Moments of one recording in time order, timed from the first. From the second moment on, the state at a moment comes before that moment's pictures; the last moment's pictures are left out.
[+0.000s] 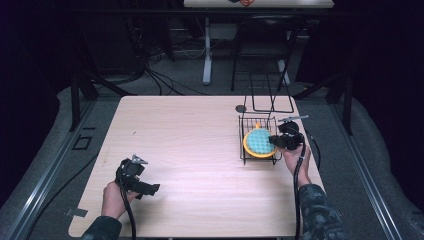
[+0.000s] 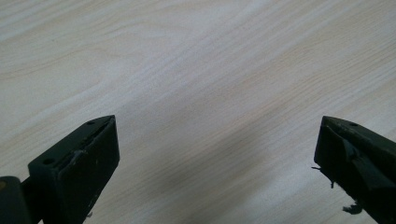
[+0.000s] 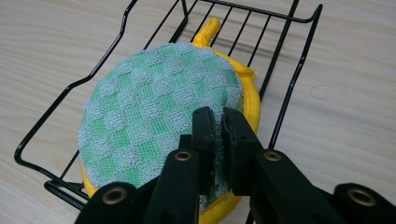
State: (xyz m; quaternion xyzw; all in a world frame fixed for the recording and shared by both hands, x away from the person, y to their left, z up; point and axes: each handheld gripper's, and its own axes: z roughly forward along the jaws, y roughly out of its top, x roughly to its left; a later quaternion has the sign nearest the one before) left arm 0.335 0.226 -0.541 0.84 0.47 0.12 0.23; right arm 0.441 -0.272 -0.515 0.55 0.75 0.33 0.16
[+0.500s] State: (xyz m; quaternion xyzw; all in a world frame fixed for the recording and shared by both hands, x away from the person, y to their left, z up) left arm 0.335 0.226 -0.542 0.84 0.47 0.12 0.23; right arm 0.441 -0.273 -0.515 0.56 0.74 0.33 0.16
